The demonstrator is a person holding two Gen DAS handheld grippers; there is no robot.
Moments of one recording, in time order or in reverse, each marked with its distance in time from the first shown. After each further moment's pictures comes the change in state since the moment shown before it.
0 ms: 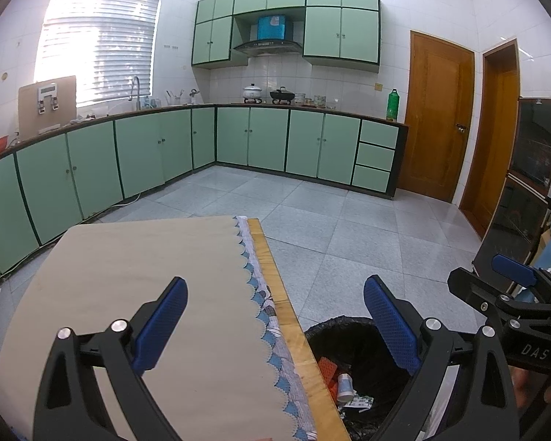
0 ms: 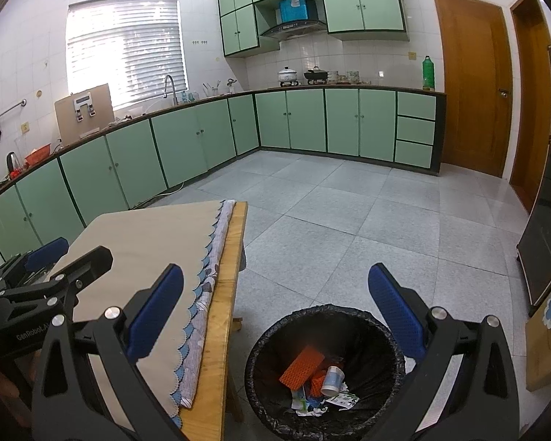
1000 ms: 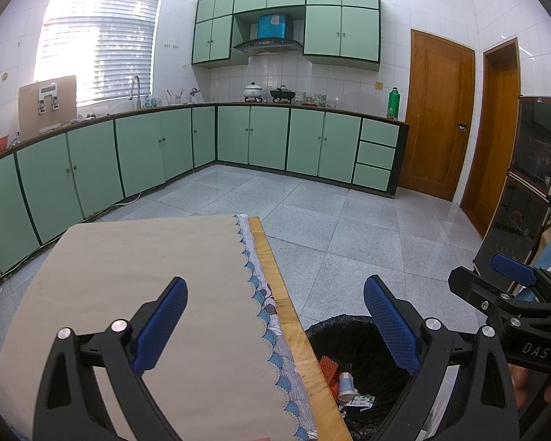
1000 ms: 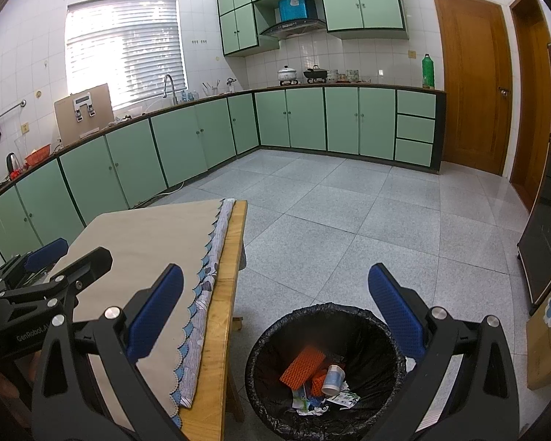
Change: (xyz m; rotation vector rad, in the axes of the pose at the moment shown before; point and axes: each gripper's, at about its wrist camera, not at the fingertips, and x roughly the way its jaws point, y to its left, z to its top) left arm 0.001 0.001 -0.001 -0.001 0.002 0.004; right arm 0.001 0.000 0.000 0.002 0.002 0.000
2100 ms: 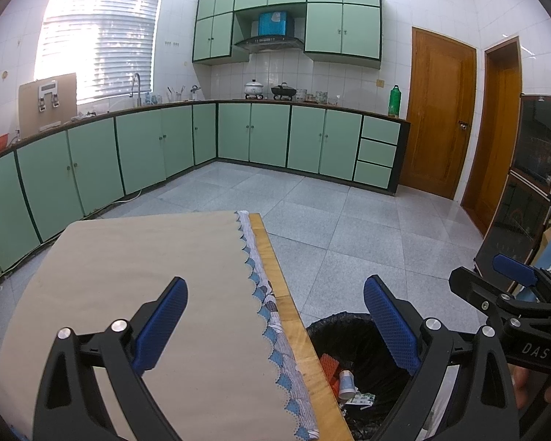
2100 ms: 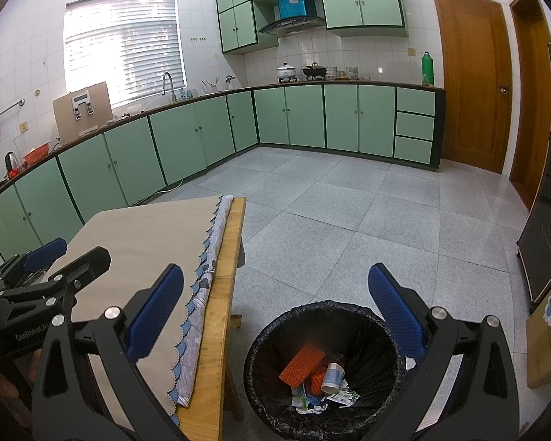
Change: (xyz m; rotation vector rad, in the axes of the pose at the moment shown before) left arm 0.004 0.000 -0.004 -0.004 0.011 0.004; right arm 0.004 -0.001 -0.006 0.001 0.006 -0.002
